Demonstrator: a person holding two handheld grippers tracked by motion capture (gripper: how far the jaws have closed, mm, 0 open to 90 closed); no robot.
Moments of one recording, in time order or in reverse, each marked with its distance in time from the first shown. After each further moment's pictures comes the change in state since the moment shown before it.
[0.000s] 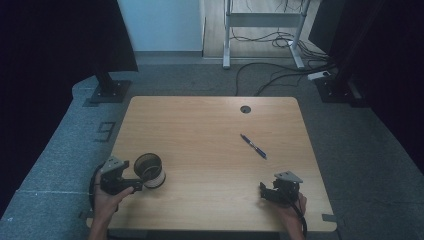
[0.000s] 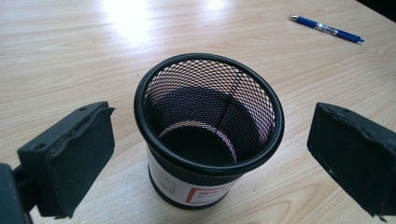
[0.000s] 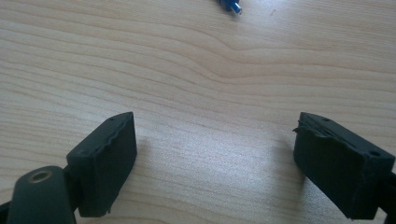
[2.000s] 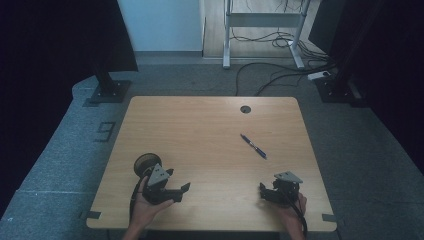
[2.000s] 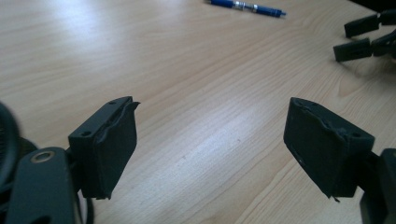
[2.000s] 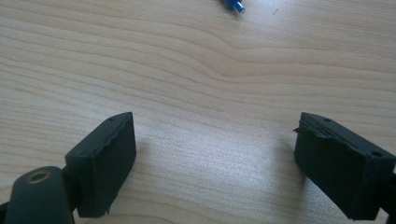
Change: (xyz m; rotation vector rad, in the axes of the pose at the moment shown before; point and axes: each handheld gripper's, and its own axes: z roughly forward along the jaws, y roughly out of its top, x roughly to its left) left arm -0.100 0.001 0.049 0.009 -0.131 0.159; right arm 0.001 0.000 0.000 0.001 0.006 -0.001
